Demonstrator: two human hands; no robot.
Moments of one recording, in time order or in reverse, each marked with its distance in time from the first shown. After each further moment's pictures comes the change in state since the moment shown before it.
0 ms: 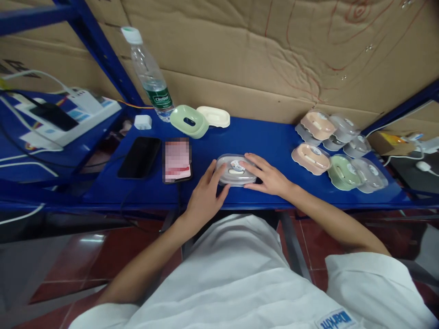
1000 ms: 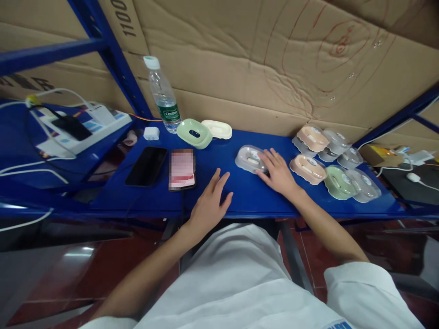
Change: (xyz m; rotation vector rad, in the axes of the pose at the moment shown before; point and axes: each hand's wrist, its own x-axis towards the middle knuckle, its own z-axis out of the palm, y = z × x) left_hand 0.001 0.007 -0.003 -0.058 -0.031 -0.048; right_hand 0.001 0.027 -0.014 -0.248 0.054 0.387
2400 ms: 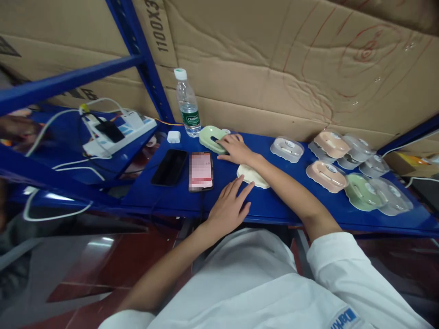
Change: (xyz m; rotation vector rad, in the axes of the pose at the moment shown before) left_hand 0.001 0.000 -0.007 0.117 -0.177 0.179; right_hand 0.195 -0.107 0.055 0.055 -0.275 -0.295
